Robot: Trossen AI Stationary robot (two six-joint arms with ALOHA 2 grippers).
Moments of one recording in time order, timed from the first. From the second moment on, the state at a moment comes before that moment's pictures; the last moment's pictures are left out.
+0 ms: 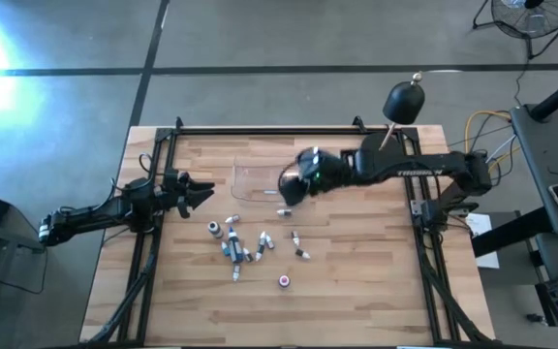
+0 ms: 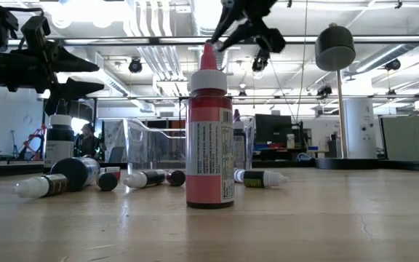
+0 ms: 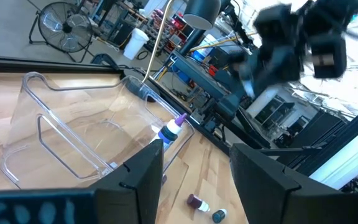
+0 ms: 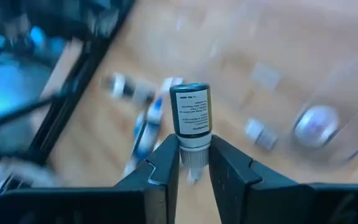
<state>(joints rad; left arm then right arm) 0.22 0.07 0.01 0.03 -0.04 -0.66 -0.04 1.63 1.51 -0.66 0.11 0.96</state>
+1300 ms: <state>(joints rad) 0.22 0.07 0.01 0.03 -0.04 -0.66 0.14 1.86 1.65 -1.17 -0.02 0.83</state>
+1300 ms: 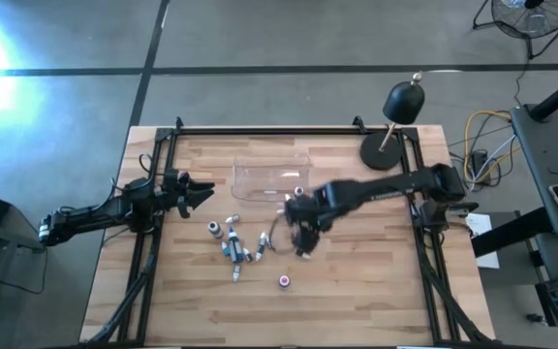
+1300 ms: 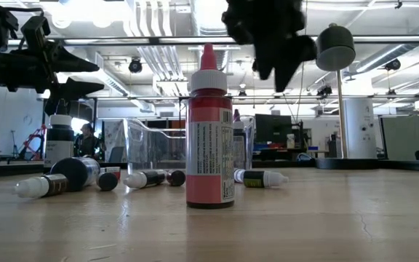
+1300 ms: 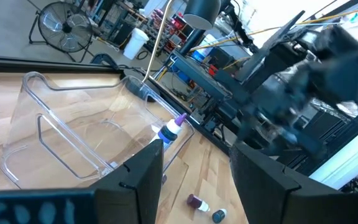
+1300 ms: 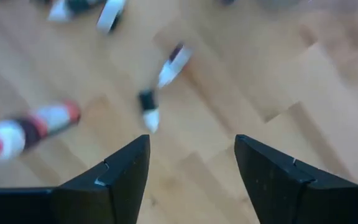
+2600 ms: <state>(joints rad) 0.22 0.07 0.01 0.03 -0.04 -0.66 0.31 1.86 1.09 -0.34 0.18 0.69</state>
